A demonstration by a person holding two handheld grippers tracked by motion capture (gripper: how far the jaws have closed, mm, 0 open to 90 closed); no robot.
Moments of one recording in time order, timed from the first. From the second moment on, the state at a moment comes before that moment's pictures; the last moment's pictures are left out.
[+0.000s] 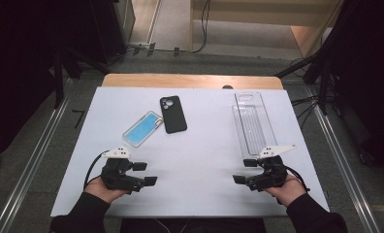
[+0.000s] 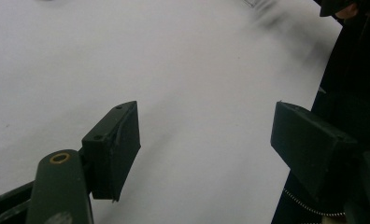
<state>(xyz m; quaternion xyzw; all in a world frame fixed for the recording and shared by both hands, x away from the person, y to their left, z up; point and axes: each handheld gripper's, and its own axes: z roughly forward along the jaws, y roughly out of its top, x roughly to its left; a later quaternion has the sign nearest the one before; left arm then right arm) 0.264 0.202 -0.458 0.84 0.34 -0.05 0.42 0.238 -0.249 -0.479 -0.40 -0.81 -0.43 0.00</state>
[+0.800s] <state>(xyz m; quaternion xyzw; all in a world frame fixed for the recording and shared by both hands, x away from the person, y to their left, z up) 0.266 0.203 -0.456 0.84 0.33 -0.04 0.42 0.238 -0.252 -0.480 -0.41 -0.81 -0.42 -0.01</state>
